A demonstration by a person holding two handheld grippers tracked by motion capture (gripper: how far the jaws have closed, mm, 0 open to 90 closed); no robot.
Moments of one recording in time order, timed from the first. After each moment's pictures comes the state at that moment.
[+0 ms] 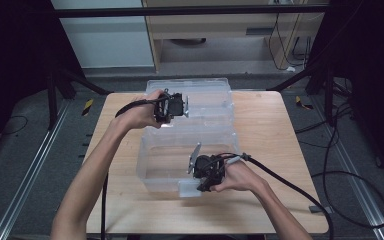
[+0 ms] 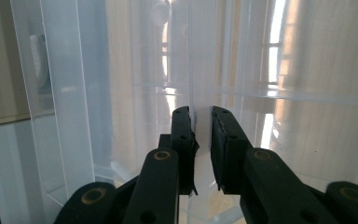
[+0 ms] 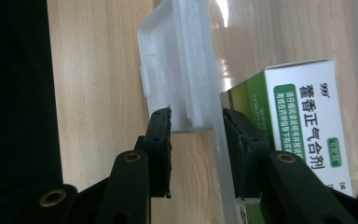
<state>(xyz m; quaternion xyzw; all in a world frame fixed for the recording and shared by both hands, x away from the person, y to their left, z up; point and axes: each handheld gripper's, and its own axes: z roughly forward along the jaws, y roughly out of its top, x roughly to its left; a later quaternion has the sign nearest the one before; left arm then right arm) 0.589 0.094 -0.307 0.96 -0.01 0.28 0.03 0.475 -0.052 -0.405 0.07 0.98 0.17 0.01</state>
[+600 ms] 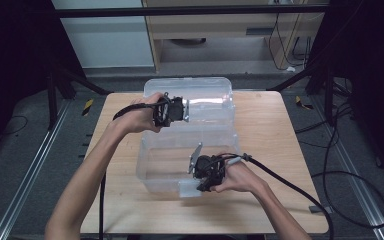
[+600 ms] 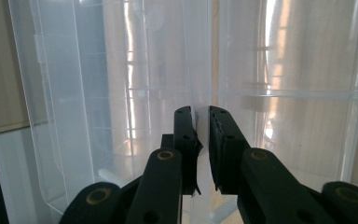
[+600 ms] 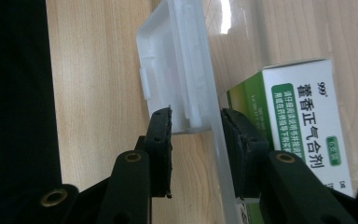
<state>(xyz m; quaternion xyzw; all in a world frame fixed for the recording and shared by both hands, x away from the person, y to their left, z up) 0.566 0.094 -0.300 0.96 -0.04 0.28 0.04 0.474 -0.053 -0.406 0.08 0.98 0.18 0.01</state>
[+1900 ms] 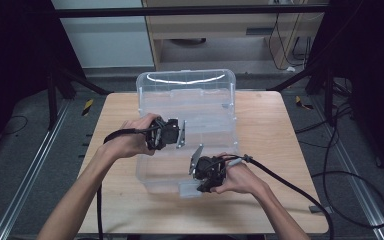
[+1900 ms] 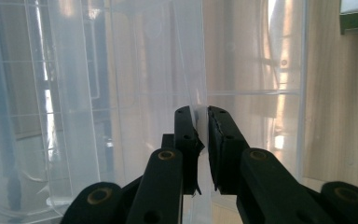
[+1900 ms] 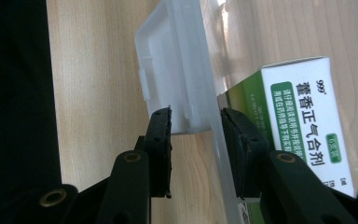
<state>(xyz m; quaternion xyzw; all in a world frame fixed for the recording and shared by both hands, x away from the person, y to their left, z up) 0.499 0.105 -0.307 0.94 -0.05 0.33 0.06 0.471 -0.055 -0.407 0.07 0.98 0.18 0.02</state>
